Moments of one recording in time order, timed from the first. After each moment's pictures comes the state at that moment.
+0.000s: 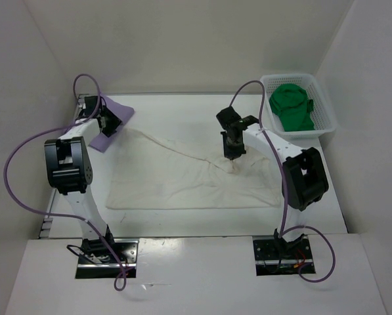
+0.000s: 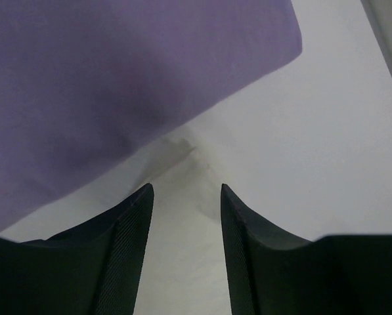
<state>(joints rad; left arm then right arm) 0.17 1.96 1.41 -0.25 0.06 -0.73 0.48 1.78 1.40 -0.84 0.20 0.42</state>
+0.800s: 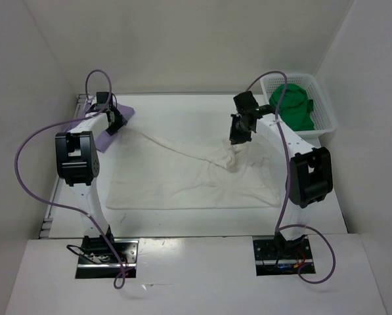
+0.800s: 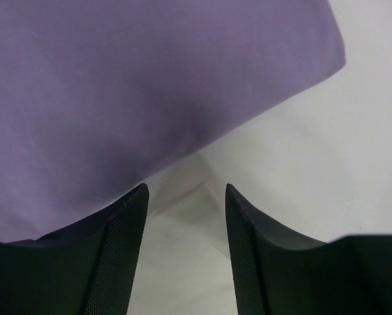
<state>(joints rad) 0.10 2.12 1.60 -0.36 -0.11 -0.66 0.33 1.79 1.51 -0.78 0.00 0.46</state>
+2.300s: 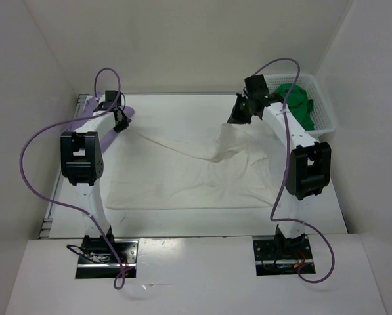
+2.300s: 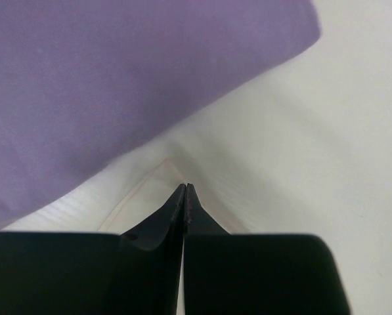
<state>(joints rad) 0.04 2.13 1.62 -0.40 -0.20 -0.63 0.25 1.86 1.68 -0.69 -0.18 0.52</state>
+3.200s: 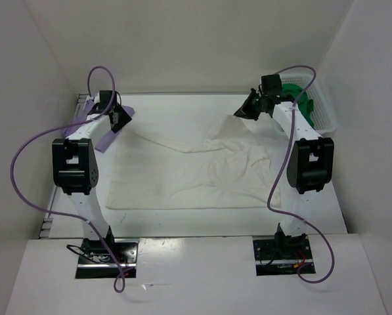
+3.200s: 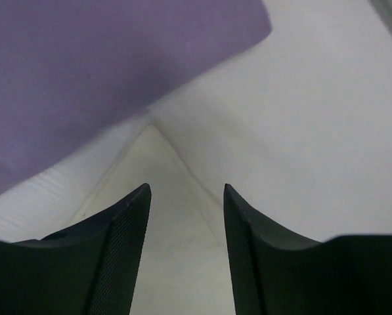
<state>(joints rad) 0.04 1.92 1.48 -0.34 -0.13 -0.67 0.10 1.94 1.69 -0.53 -0.34 0.70</state>
